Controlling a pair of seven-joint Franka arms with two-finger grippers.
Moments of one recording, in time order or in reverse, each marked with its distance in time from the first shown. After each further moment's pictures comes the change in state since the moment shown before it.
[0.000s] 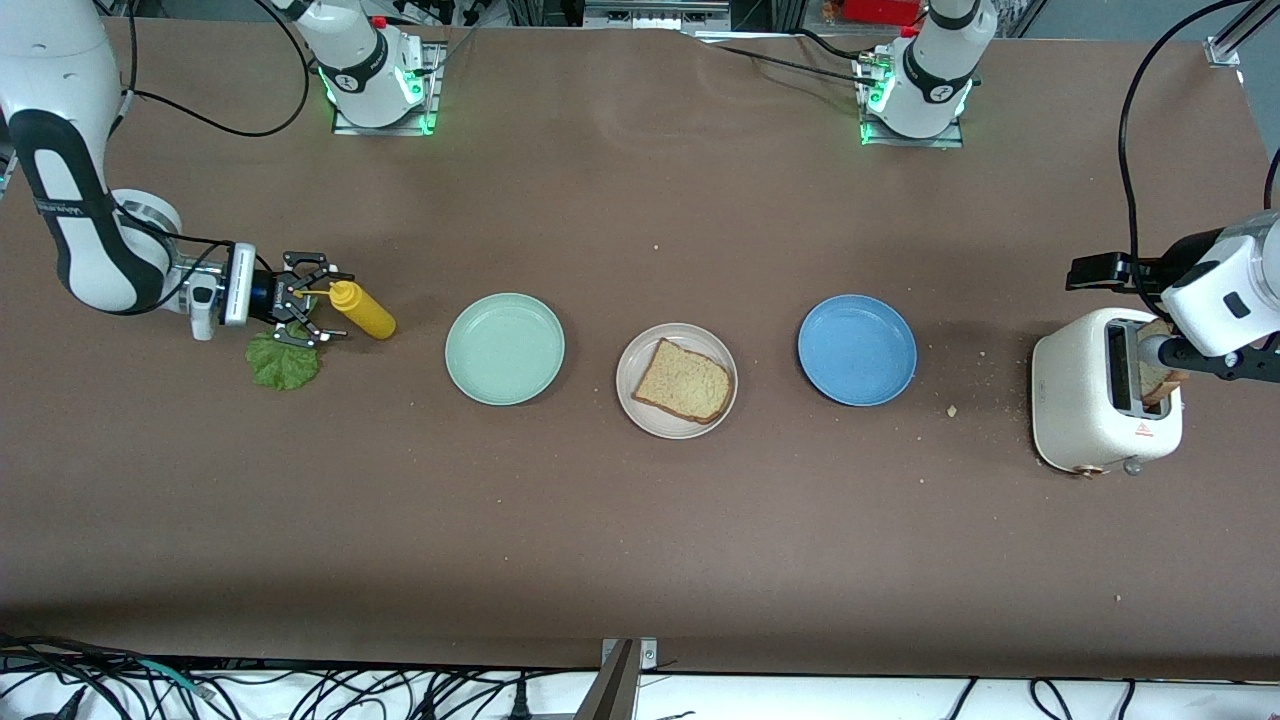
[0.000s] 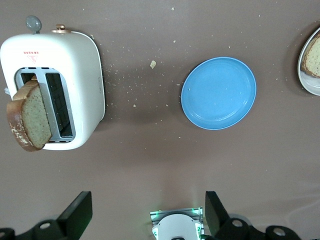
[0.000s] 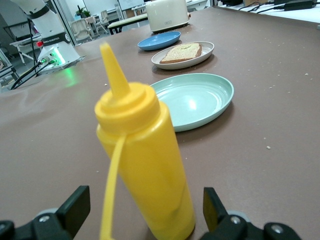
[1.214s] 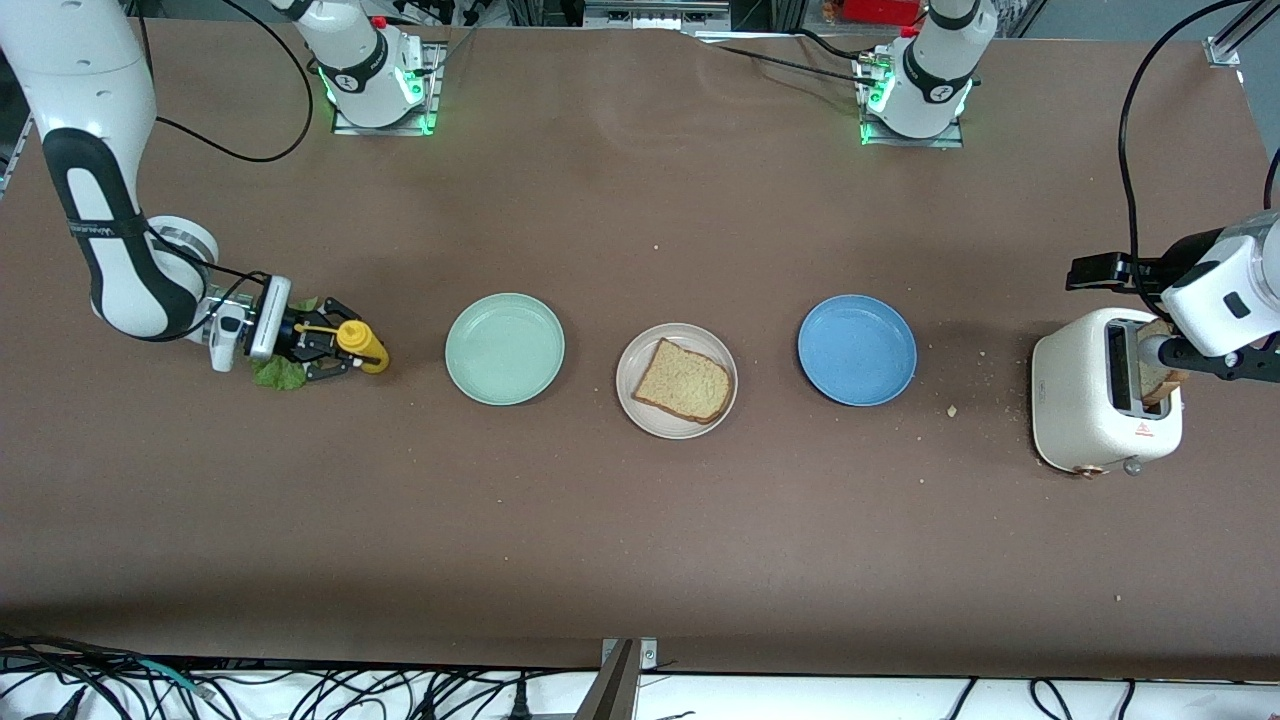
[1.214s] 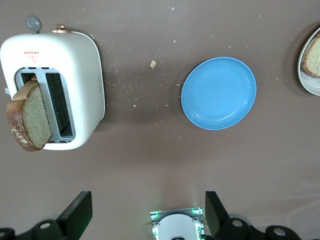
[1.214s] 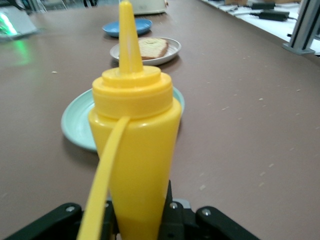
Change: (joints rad) left arm 0.000 0.000 0.000 0.000 0.000 0.000 0.000; right arm 0.133 -0.008 0.050 0.104 0.127 0.225 0.026
